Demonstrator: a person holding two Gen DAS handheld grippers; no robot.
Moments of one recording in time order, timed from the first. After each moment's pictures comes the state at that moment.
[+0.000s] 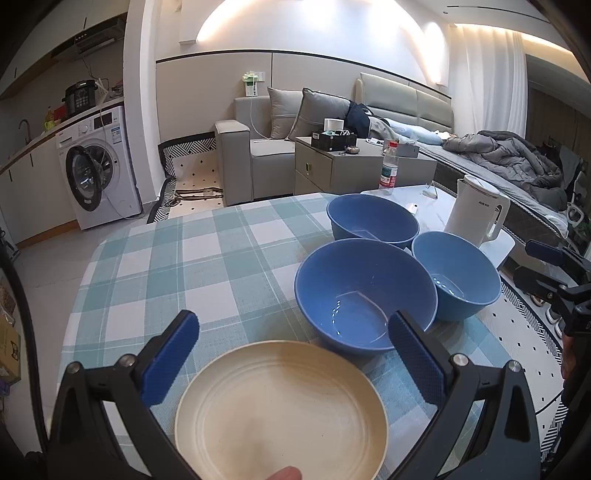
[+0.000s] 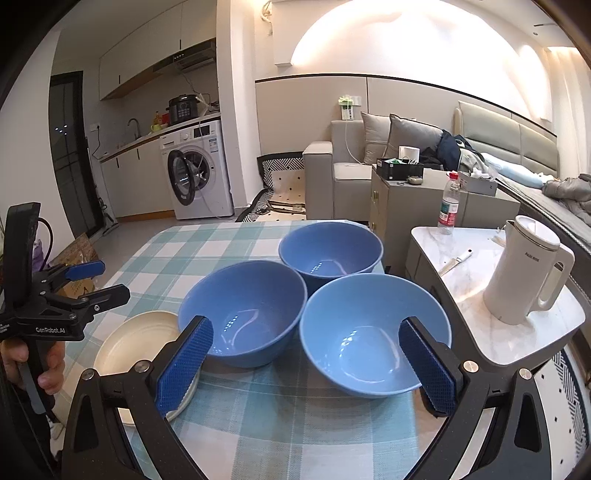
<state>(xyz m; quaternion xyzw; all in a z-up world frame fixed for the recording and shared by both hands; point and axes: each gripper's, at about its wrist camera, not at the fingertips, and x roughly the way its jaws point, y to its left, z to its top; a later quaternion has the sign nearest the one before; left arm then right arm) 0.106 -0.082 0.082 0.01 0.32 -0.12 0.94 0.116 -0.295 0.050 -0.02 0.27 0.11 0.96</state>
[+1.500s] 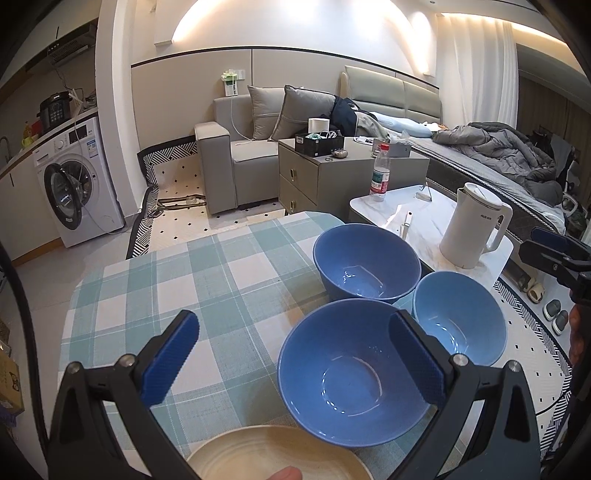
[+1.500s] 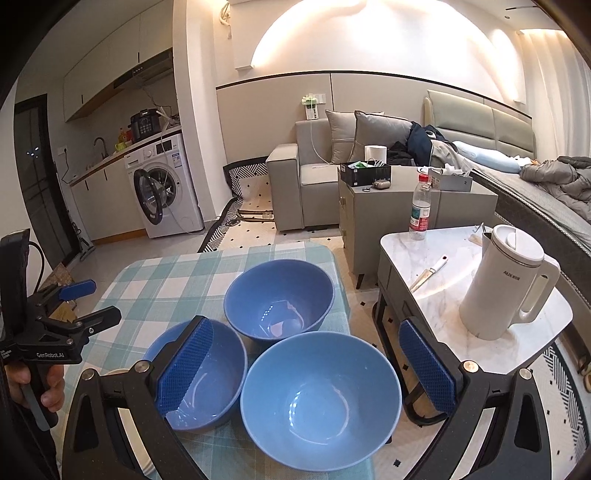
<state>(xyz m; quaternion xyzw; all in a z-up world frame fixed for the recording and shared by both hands) 0.192 -0.117 0.116 0.03 0.33 -0.14 0.93 0.202 -0.339 0.096 0.01 0.28 0.05 0.96</state>
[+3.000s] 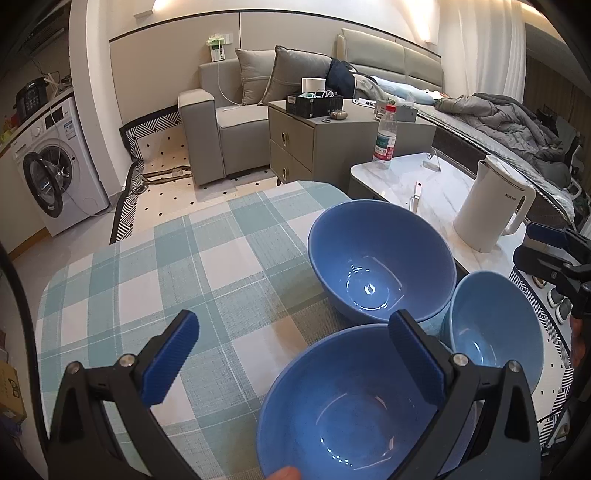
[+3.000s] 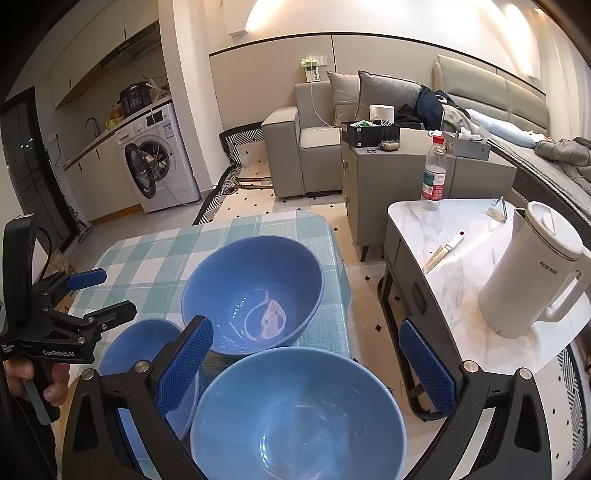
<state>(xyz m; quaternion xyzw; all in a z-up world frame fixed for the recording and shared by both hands) 0.283 -0.155 0.068 0.05 0.40 -0.15 0.90 0.296 -0.358 0.046 0.02 0.36 0.07 0.93</state>
